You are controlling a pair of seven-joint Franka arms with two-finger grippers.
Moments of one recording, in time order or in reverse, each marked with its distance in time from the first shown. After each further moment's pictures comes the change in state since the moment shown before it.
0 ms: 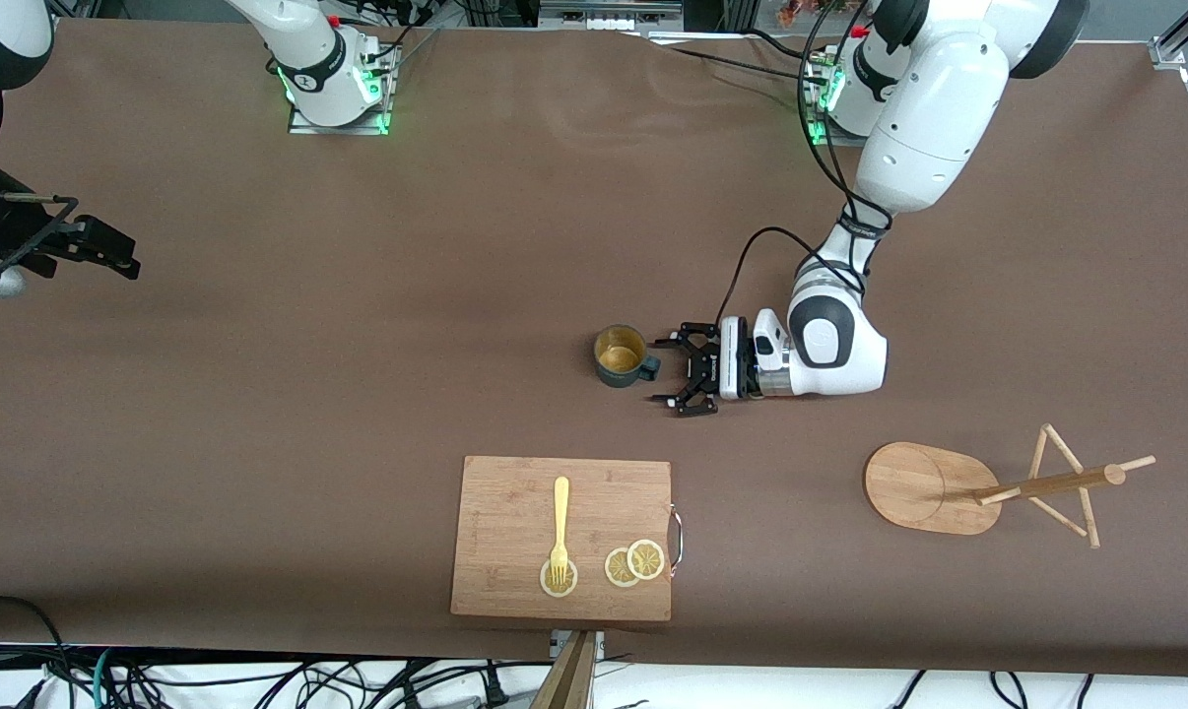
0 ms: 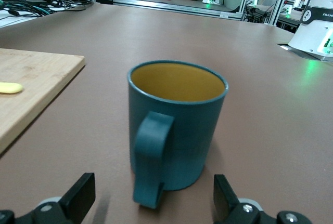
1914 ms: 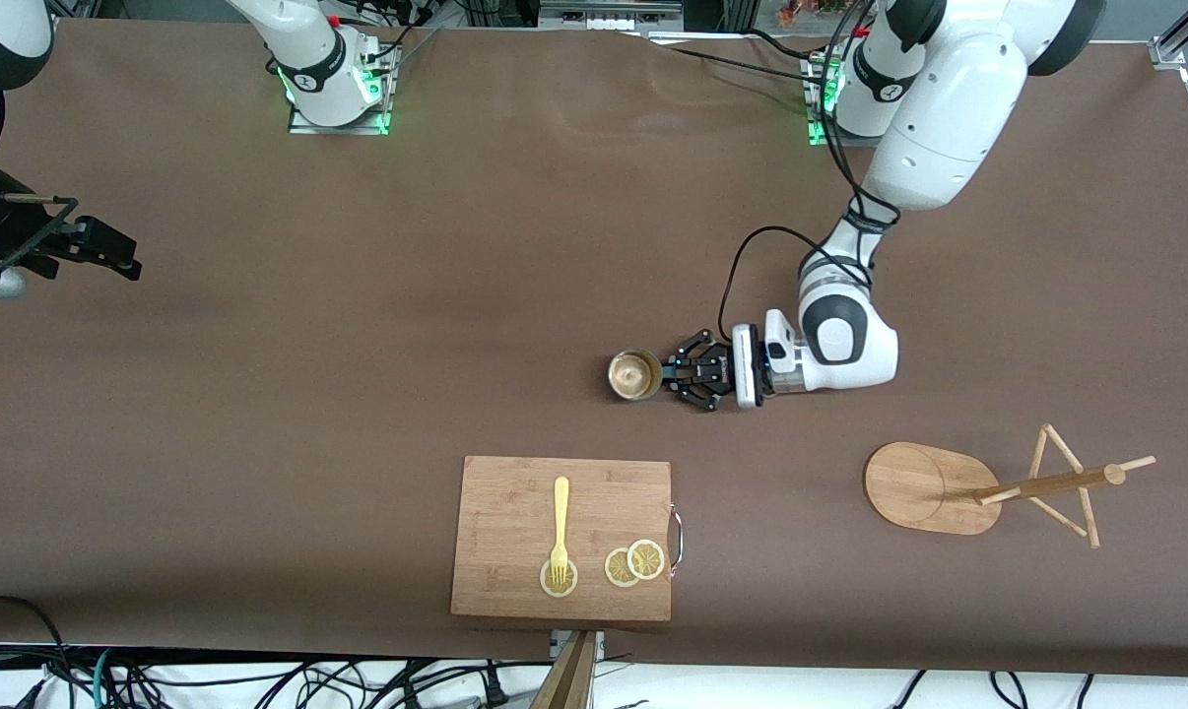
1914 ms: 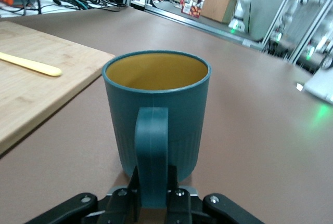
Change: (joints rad) left arm 0.088 -0.043 -0.036 -0.029 0.000 -0.024 -0.252; right arm 0.000 0.001 0.000 0.000 0.008 0.002 0.002
